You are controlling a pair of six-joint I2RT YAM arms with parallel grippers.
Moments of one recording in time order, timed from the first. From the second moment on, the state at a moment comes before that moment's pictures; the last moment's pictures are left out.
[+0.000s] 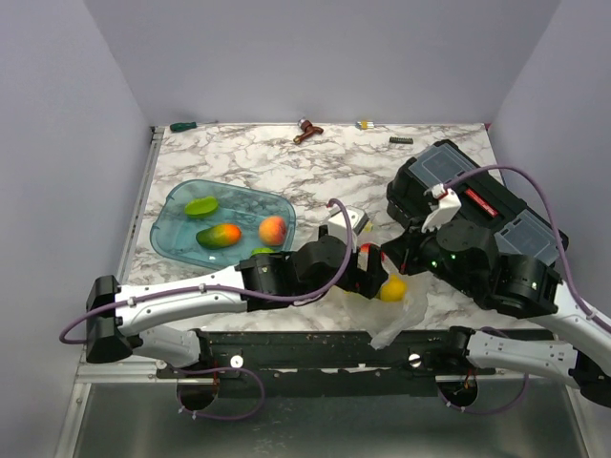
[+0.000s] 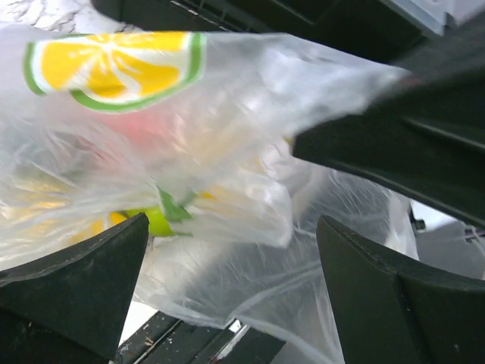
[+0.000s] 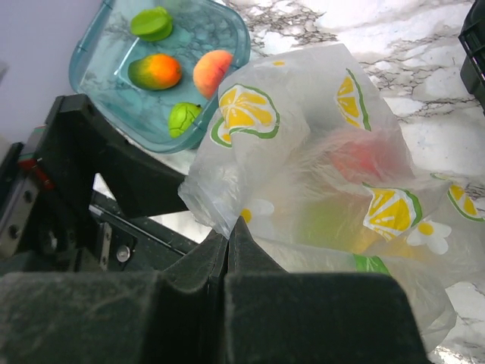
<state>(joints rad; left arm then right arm) -1.31 1.26 1.13 -0.30 -0.33 -0.65 1.07 0.82 1.17 -0.83 0.42 0.64</state>
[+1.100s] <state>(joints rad) -0.90 1.58 1.72 -0.70 -0.22 -0.10 1.08 0.90 1.26 -1.01 0.88 0.78</state>
